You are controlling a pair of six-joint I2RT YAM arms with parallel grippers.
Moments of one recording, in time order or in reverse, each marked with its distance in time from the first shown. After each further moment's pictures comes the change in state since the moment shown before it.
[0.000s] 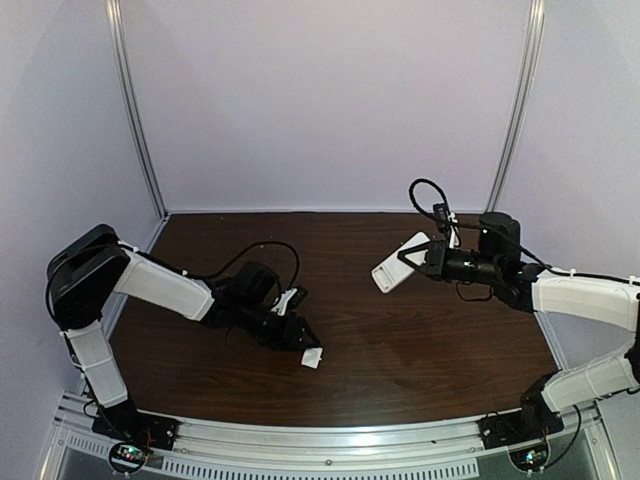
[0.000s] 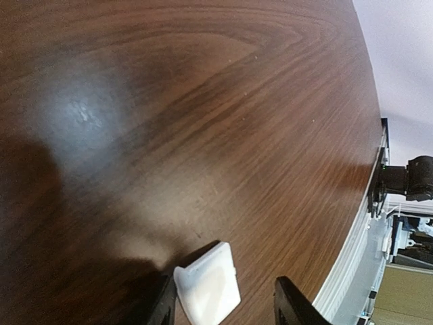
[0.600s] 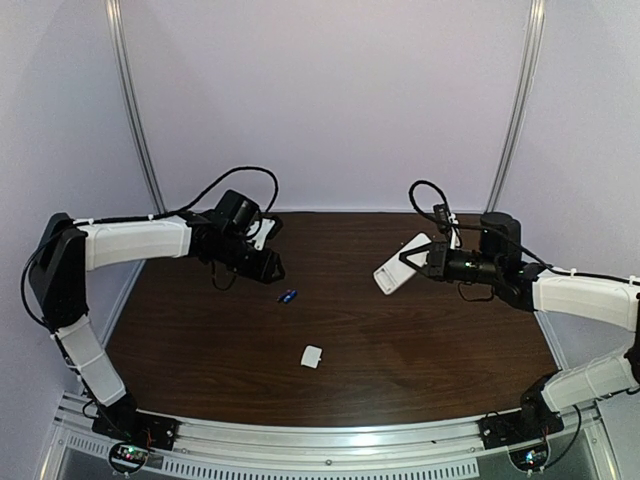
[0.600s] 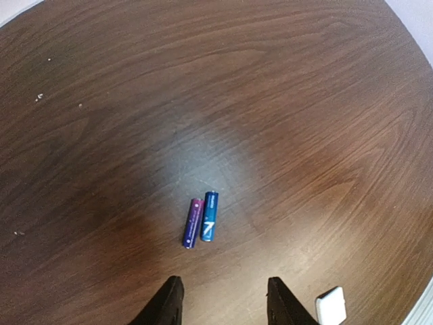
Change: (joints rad) left arm 0.191 -0.094 0.397 -0.559 -0.381 0.466; right arm -0.016 0.000 0.000 -0.020 -0.023 -0.037
